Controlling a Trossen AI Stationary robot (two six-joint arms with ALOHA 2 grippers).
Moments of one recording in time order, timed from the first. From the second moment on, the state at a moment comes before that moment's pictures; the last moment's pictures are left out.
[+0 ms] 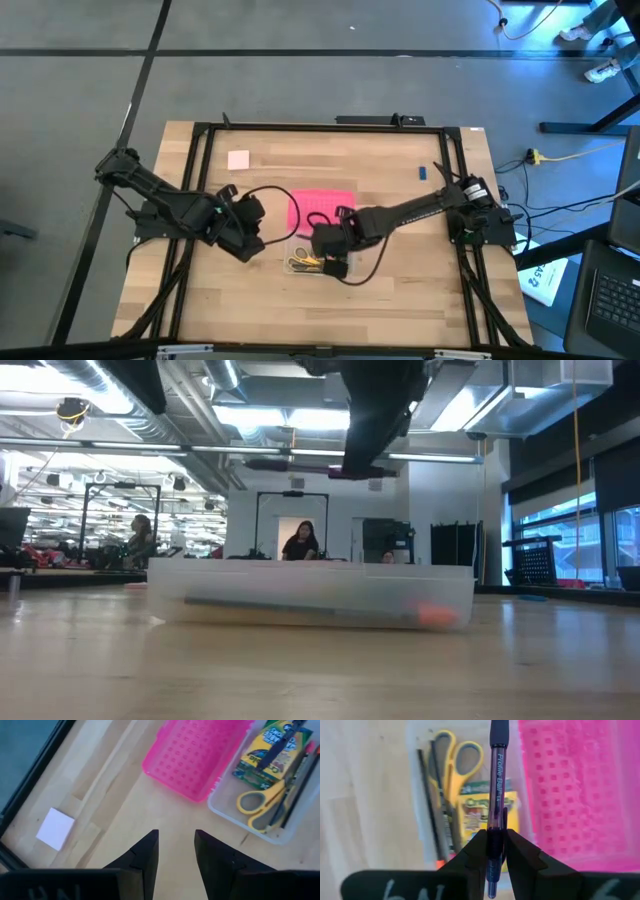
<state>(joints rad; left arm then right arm) -0.49 1.37 1.29 -1.30 -0.59 -0.96 0.28 1.99 1.74 -0.99 0.19 0.45</state>
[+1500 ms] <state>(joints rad) -0.61 1.37 1.29 -1.29 -0.62 -1.02 0.31 2.16 1.74 -0.88 0.01 0.49</state>
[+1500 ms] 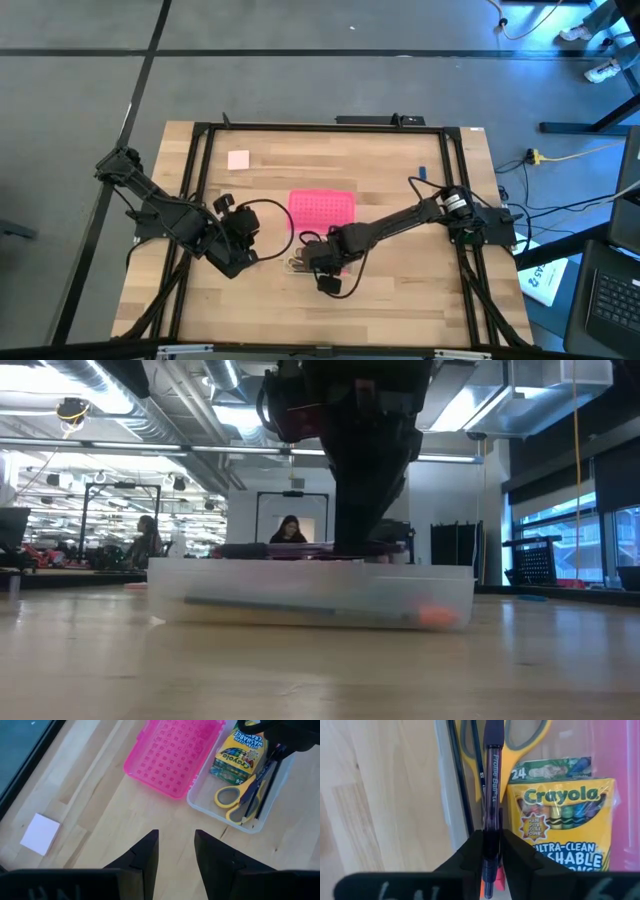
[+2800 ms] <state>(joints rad) -0.47 1.28 1.29 -1.51 -0.57 -1.25 0.23 1.87 1.74 -1.06 0.35 0.30</state>
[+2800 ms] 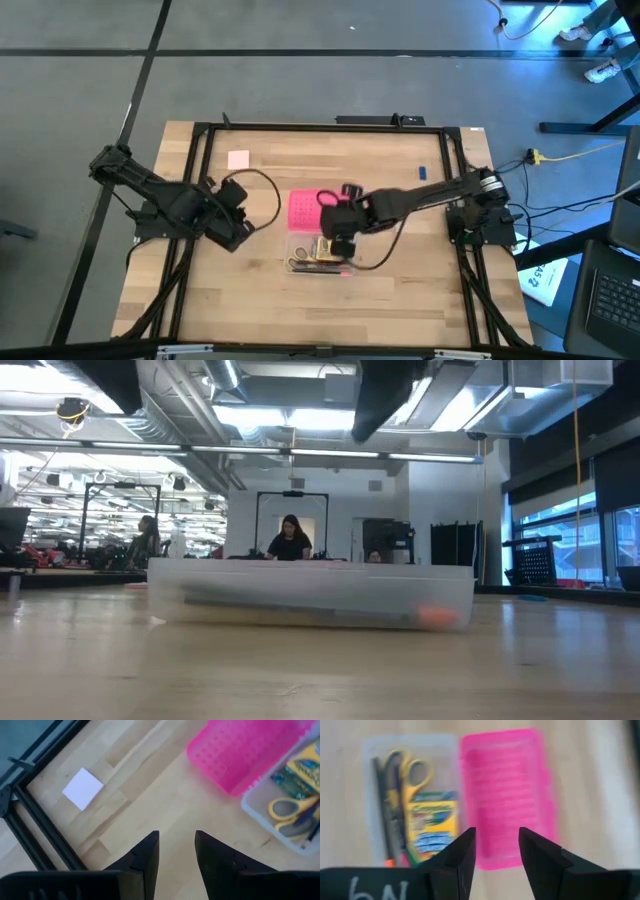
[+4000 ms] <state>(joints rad) 0.05 1.20 1.29 -1.50 -0.54 -1.03 -0.30 1.51 1.35 -1.27 0.31 0.62</state>
